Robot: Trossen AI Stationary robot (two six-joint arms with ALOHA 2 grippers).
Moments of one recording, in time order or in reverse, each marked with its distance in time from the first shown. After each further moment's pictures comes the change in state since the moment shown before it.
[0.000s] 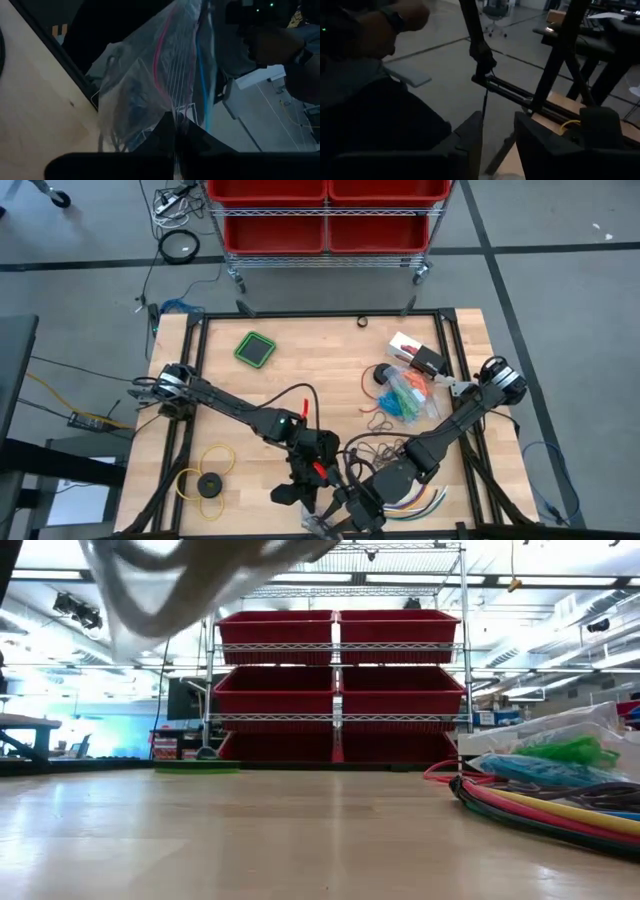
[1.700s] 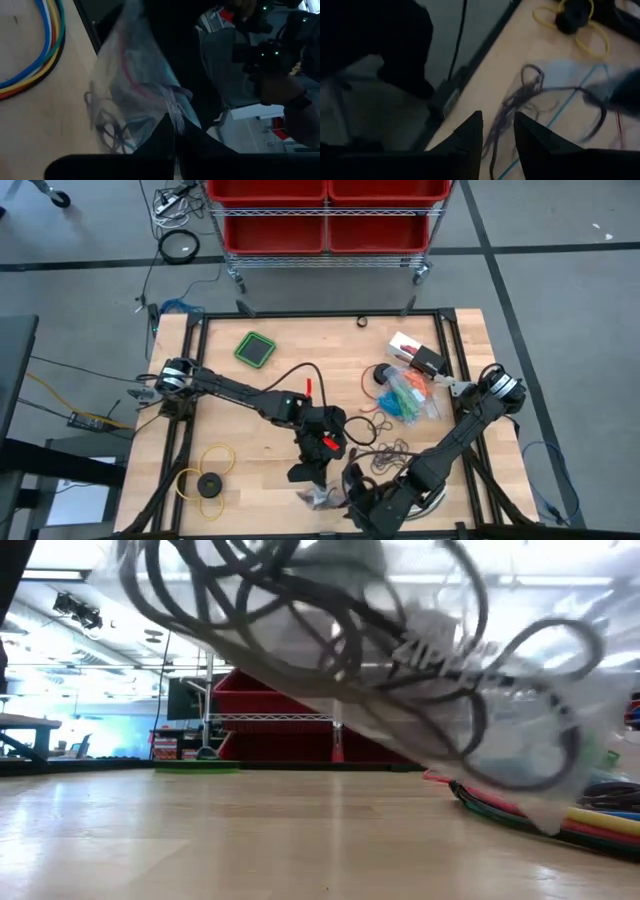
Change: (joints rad) left arm 0.109 0.001 0.003 -0.001 0.027 -0.184; right arm 0.098 0.053 0.000 -0.487 0.247 0.168
